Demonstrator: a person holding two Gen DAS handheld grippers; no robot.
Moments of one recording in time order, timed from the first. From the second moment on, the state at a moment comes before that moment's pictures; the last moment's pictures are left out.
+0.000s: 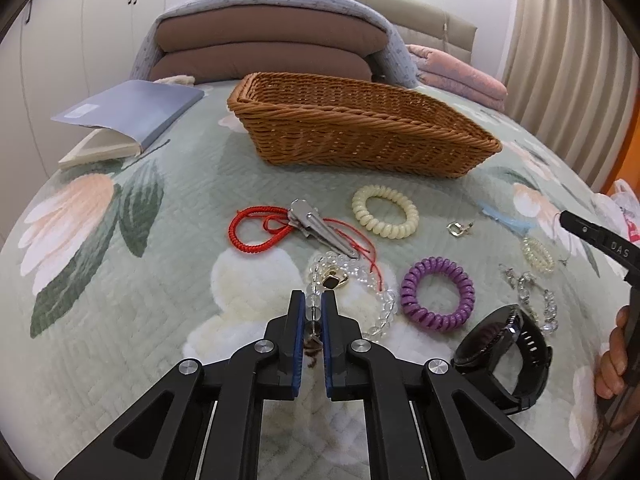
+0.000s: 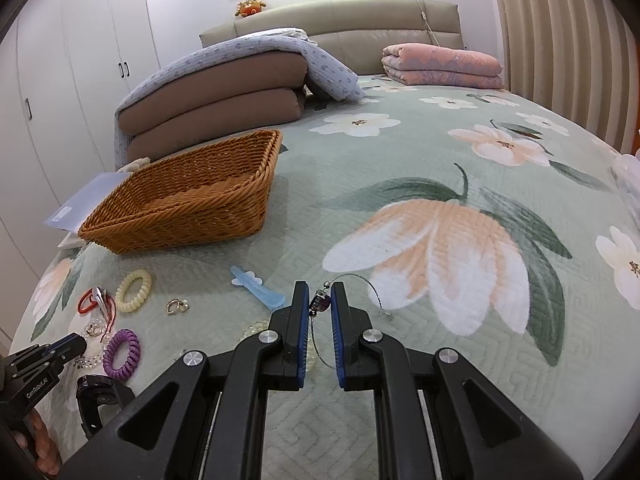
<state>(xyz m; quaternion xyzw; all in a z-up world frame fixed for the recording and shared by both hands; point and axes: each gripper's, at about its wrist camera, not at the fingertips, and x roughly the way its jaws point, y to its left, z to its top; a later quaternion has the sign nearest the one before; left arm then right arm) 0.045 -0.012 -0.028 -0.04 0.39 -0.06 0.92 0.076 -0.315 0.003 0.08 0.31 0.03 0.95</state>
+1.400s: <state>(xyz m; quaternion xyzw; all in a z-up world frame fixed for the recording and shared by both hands) 0.176 -0.010 0.111 -0.11 0.20 -0.21 0.95 0.199 -0.220 0.094 0.01 0.24 0.17 0.96</state>
